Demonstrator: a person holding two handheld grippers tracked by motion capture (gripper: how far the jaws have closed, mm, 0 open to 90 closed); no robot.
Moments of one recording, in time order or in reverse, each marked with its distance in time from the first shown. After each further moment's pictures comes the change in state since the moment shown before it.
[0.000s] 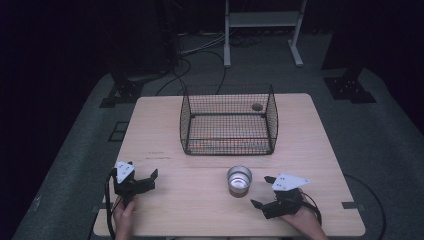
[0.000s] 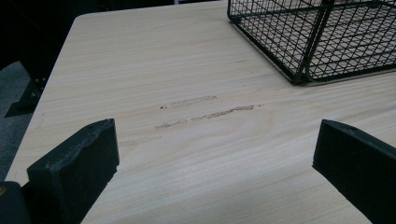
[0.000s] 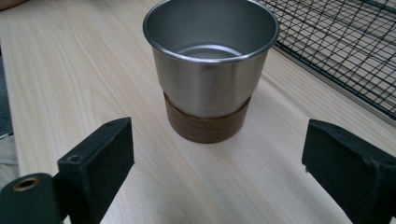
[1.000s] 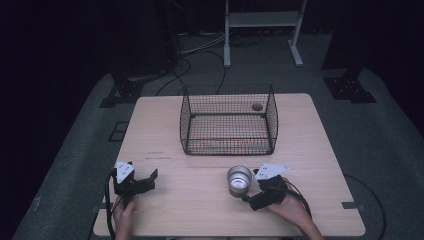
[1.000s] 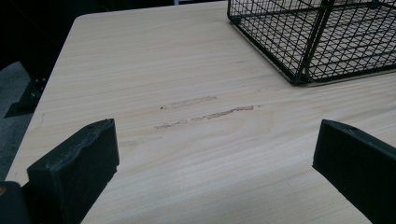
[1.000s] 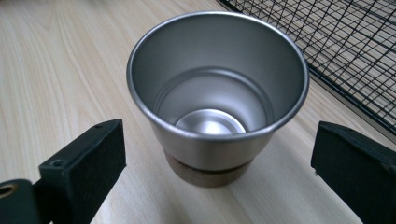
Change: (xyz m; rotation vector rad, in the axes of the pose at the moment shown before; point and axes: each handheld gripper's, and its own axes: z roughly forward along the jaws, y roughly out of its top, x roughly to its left) left arm 0.000 0.000 0.000 -0.004 -0.001 -0.004; right arm -0.002 0.032 0.034 0.080 0.025 -0.021
